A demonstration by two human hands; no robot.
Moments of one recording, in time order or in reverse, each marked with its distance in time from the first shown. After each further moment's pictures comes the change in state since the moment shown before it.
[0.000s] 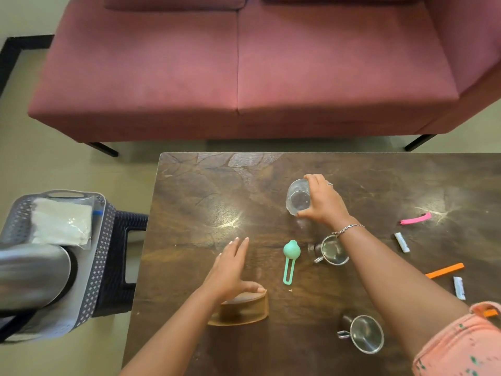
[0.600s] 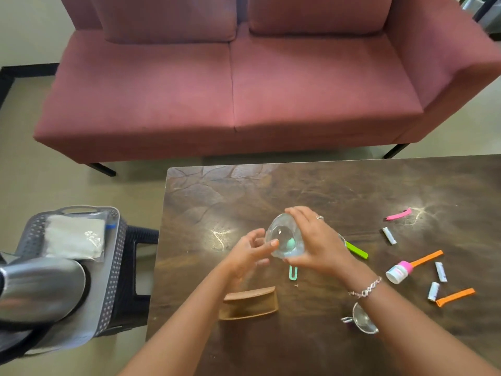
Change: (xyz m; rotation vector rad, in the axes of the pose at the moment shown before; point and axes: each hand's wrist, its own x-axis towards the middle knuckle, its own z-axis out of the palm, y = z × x) left_hand -0.028 0.026 -0.046 -1.123 -0.204 -0.023; right_hand -0.122 -0.083 -0.035 0.073 0.022 -0.246
